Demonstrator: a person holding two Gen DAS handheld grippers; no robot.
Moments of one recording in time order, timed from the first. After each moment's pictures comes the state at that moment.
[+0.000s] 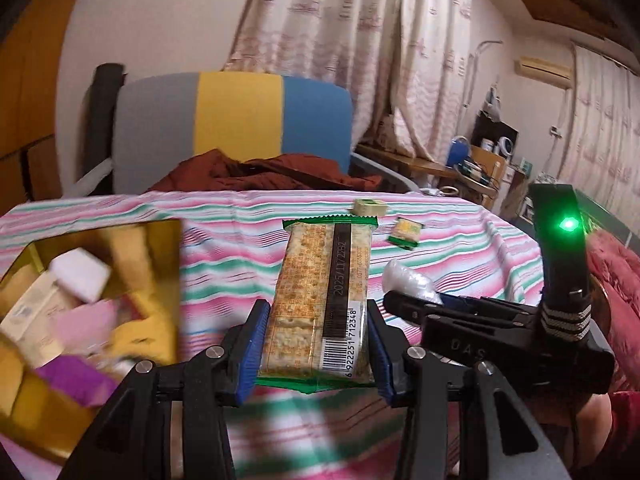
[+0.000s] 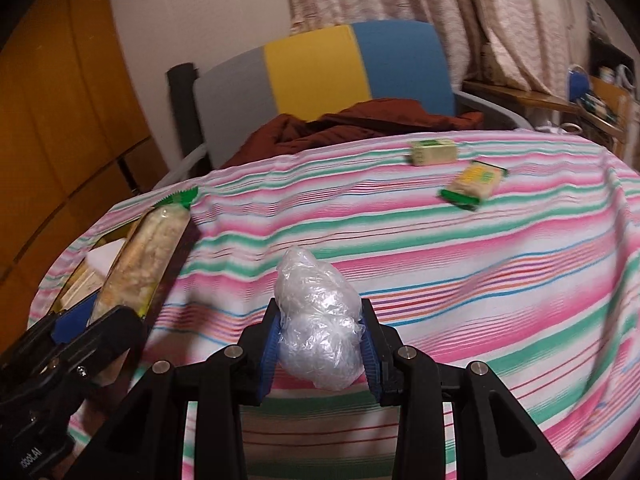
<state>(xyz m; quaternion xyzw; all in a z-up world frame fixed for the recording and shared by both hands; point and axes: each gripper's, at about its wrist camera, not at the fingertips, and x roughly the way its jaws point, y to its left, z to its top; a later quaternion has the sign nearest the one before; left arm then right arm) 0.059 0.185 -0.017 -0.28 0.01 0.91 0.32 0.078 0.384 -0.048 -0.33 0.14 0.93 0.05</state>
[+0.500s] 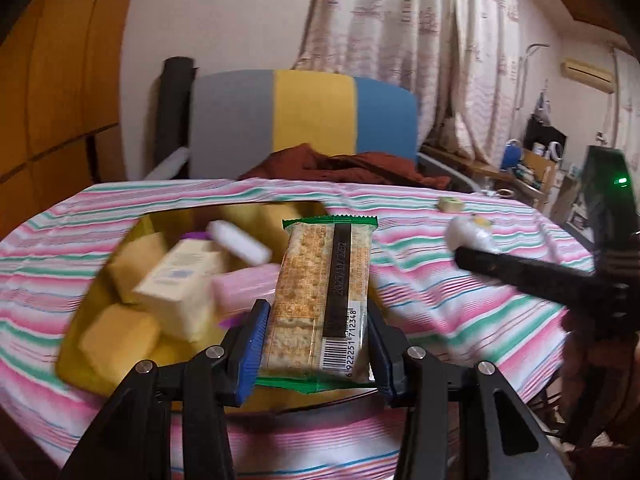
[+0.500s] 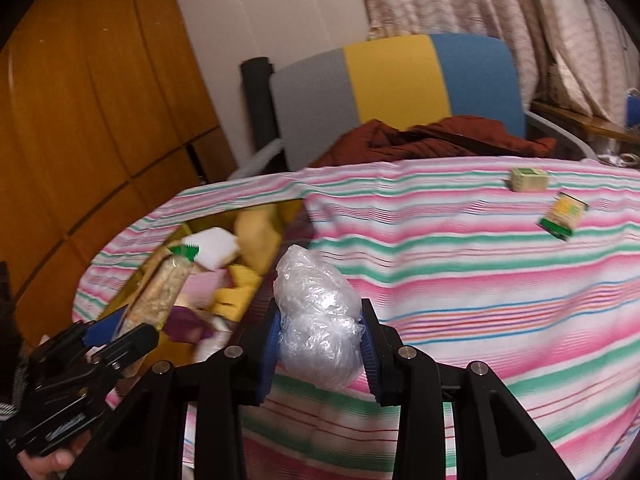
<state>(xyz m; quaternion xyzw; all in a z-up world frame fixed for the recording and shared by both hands) 0.059 0.059 -0.017 -0.29 0.02 0.93 0.22 0.072 0.294 -0.018 -0.31 0.12 0.94 -0.06</state>
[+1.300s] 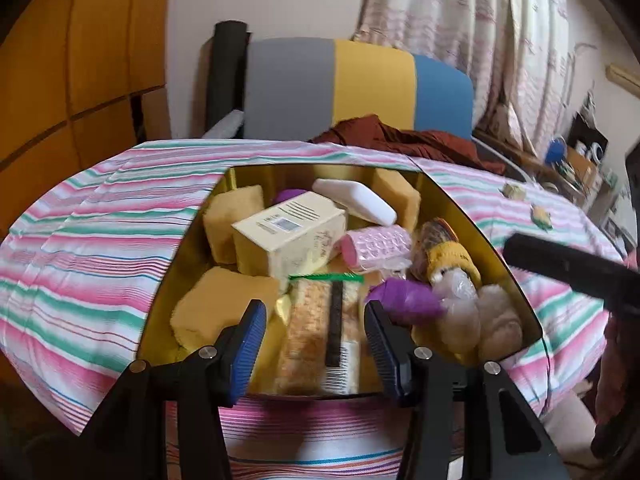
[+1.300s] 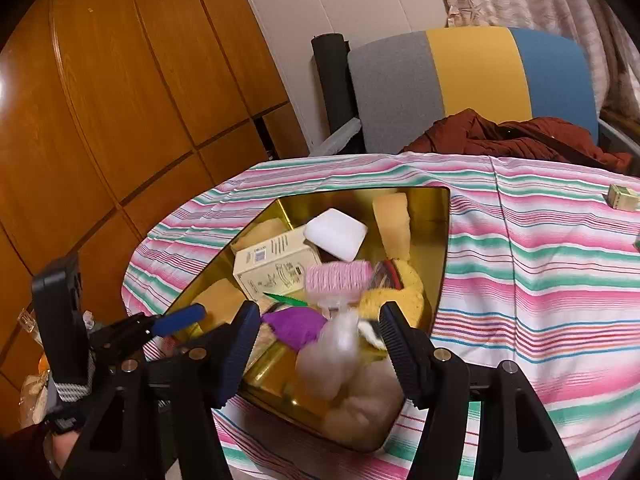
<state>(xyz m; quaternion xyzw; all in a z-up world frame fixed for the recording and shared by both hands) 0.026 -0.016 -0.040 -0.34 0.01 0.93 0.15 0.040 0.187 -0.015 -0.32 0.11 0.93 -0.16</state>
